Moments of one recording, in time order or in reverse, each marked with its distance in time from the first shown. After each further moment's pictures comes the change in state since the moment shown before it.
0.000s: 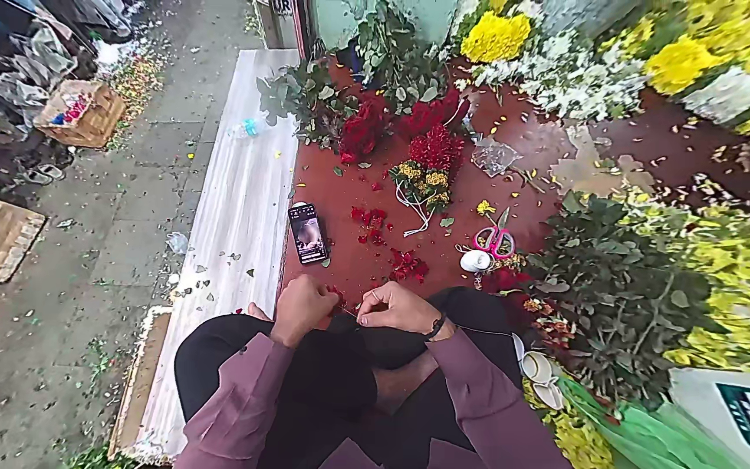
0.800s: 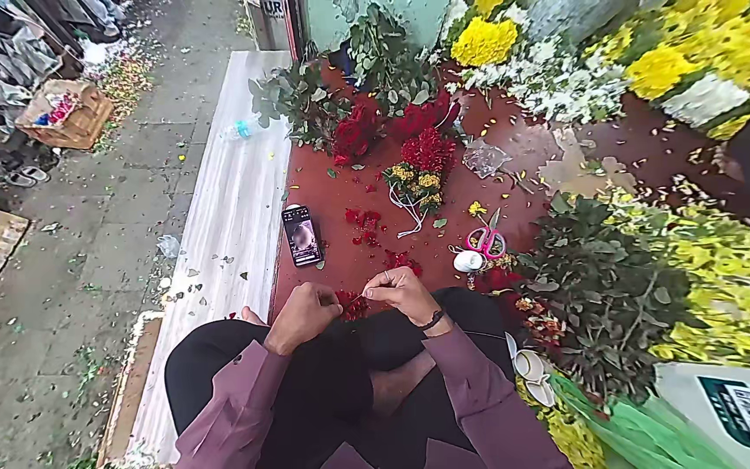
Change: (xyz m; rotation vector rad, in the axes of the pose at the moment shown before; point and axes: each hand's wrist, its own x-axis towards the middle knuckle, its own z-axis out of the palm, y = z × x) left_hand -0.004 0.002 0.003 -0.164 -0.117 0.204; right_hand 0.001 0.000 -0.011 0.187 0.331 0.107
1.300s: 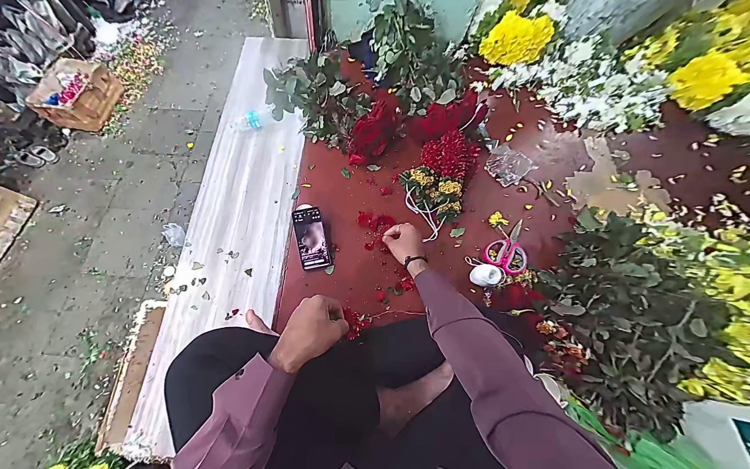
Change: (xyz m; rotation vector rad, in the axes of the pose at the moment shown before) left_hand 0.001 -0.006 0.000 0.084 -0.048 -0.098; right_hand 0.161 0.082 -0.071 -0.770 0.449 0.246
